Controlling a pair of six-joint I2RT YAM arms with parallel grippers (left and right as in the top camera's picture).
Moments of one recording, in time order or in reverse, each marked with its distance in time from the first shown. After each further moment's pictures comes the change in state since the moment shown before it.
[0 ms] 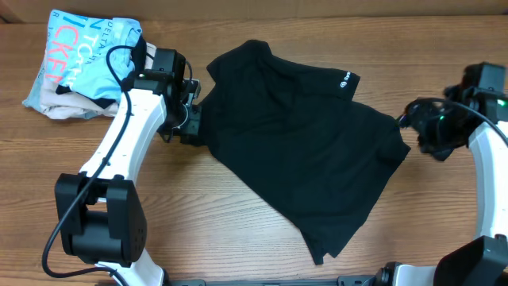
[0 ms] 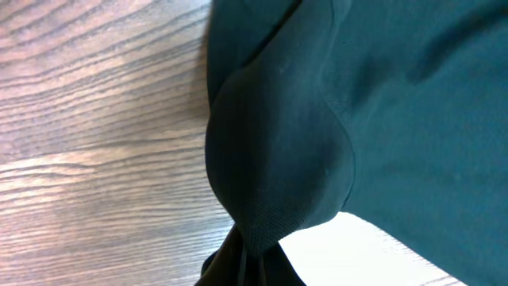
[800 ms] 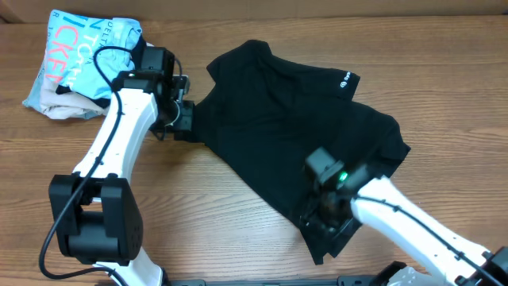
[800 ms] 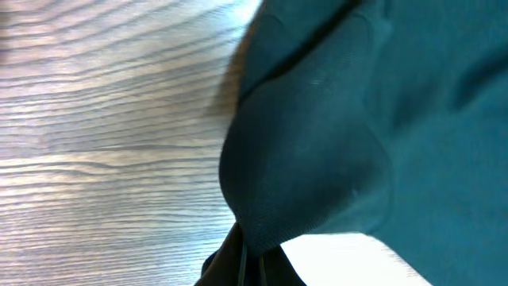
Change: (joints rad) left arm 0.055 0.000 0.000 0.028 0.004 -0.051; right arm 0.942 -0.148 -0.495 0.077 0.116 0.619
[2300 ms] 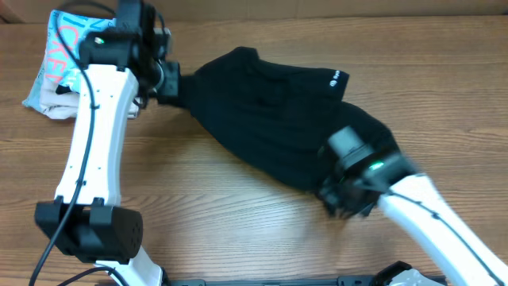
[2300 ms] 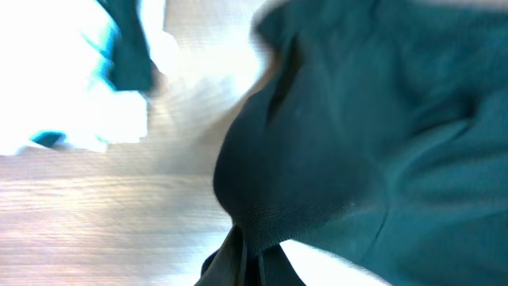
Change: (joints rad) left arm 0.006 0.007 0.570 -0.355 -0.064 -0.016; right arm -0.209 -0.101 0.318 -0.208 0.183 0.007
